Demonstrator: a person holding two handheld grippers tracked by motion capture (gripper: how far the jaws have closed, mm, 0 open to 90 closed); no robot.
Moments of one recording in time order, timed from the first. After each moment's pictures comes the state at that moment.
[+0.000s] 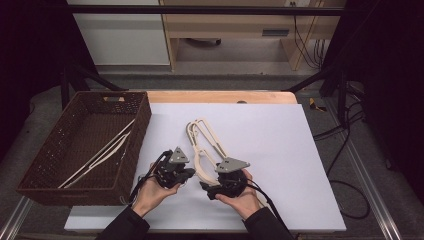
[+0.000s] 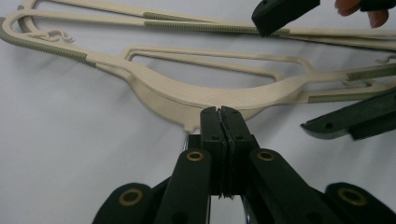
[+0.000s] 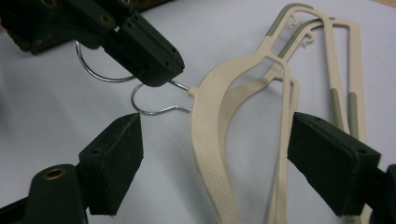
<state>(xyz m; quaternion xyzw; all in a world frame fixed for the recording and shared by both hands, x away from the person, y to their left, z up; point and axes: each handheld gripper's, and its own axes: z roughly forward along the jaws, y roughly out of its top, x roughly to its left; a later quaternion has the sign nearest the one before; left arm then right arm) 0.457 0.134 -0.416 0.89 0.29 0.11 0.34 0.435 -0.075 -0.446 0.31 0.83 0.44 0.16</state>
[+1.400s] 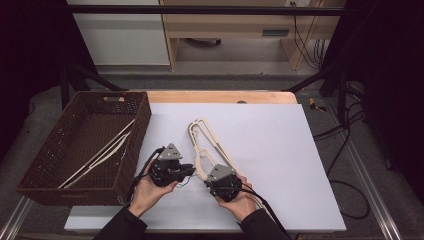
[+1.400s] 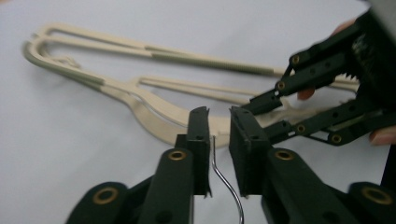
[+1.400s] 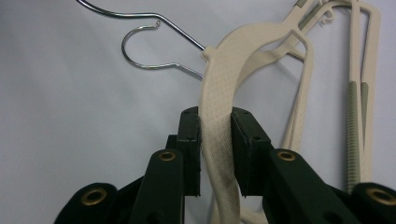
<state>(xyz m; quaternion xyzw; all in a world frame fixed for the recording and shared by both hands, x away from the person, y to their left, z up) 0.451 0.151 -0.395 0.85 0.30 0.10 0.42 0.432 -0.062 -0.461 0.25 0.88 0.36 0.20</state>
